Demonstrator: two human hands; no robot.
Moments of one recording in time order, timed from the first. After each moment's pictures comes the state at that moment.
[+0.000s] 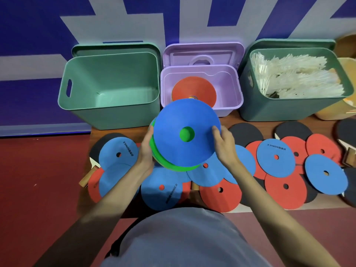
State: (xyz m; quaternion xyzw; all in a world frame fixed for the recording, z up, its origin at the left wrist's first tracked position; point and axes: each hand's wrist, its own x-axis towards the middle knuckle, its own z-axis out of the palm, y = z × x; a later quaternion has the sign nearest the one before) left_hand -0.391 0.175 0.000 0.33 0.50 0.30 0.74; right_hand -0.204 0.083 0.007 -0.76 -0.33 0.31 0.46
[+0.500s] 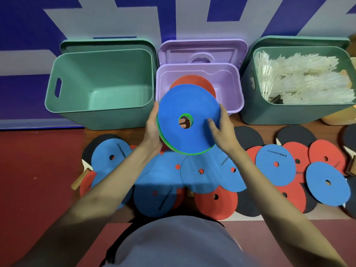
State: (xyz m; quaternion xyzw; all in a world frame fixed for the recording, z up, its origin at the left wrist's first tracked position) left_hand -0.322 0.219 0.014 0.31 0.41 0.32 0.80; right_hand -0.149 0.128 -0.004 -0.73 -0.45 0.28 0.44
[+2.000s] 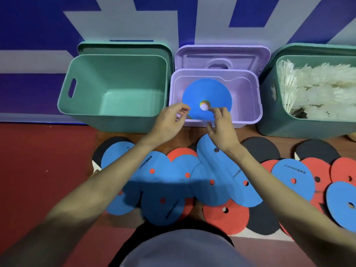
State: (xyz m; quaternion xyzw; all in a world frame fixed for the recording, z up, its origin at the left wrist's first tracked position) left_hand -0.318 0.285 -0.012 0.80 0.38 0.25 0.40; right_hand -0.152 0.191 -0.032 -0.76 -0.57 0.16 0.26
